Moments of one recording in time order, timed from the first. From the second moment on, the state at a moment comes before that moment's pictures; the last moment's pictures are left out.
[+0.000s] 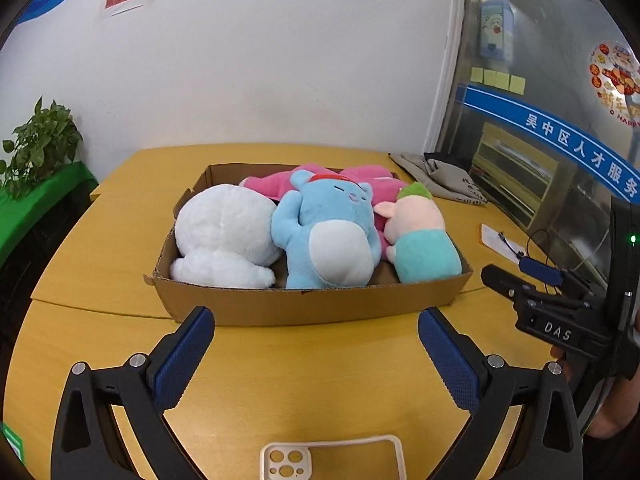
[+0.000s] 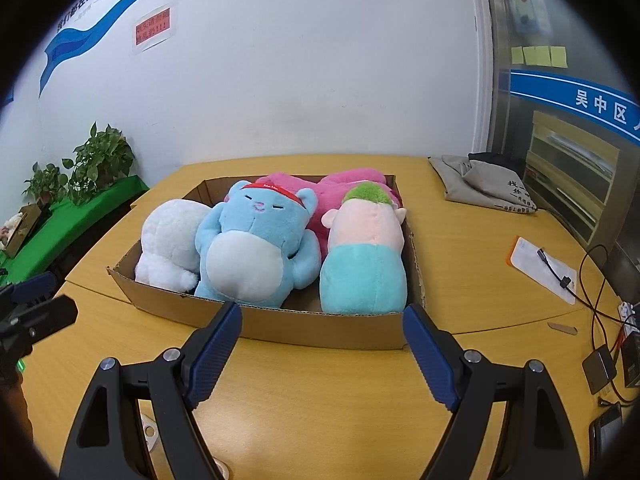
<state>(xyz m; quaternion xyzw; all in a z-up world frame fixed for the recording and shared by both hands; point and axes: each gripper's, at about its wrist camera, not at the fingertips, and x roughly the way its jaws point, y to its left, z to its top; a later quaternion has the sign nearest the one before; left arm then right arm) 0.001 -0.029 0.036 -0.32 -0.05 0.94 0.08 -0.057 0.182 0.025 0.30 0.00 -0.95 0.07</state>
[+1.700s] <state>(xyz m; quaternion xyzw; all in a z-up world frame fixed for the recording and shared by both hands) 0.026 -0.062 -0.111 -0.53 -0.03 0.84 0.12 0.009 0.122 -0.124 0.48 0.06 -0.86 0.15</state>
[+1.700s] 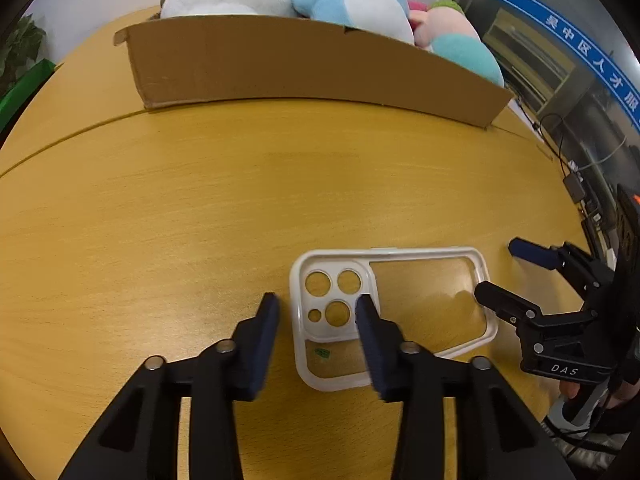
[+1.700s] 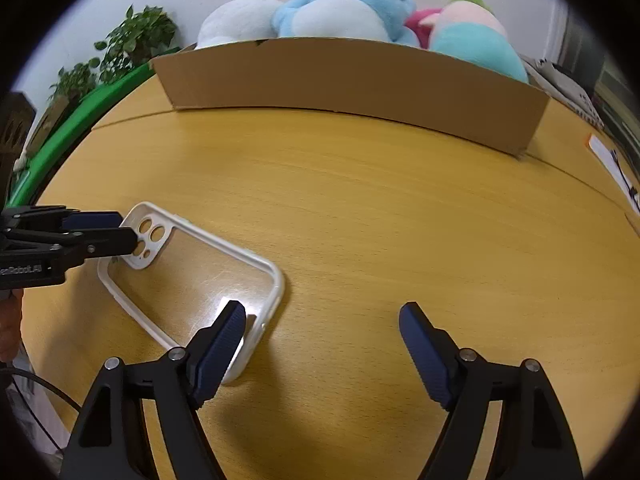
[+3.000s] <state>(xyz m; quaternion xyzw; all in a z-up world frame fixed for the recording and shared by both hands) 0.029 -0.028 -0.117 -0.54 -0.04 0.83 0.13 0.012 0.152 -0.119 0.47 0.09 -0.87 0.16</state>
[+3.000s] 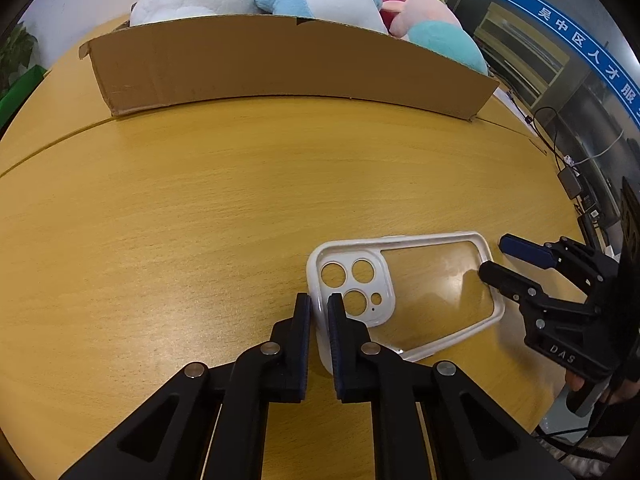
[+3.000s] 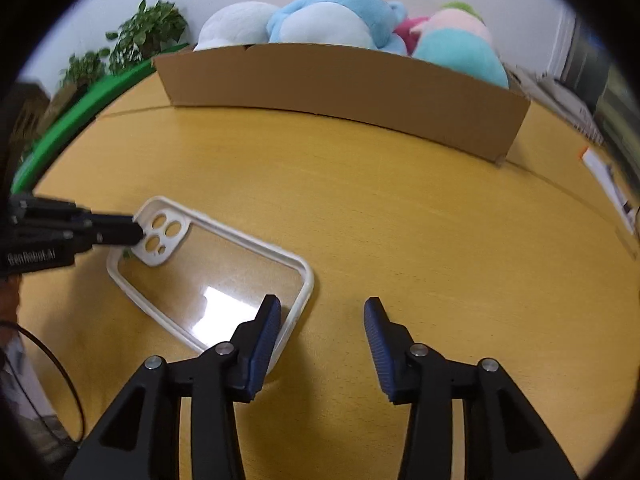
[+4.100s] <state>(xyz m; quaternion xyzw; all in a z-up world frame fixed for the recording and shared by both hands) -0.204 -0.035 0.053 -0.35 -0.04 0.92 0.15 -0.212 0.139 0.042 0.28 0.08 -0.95 0.14</state>
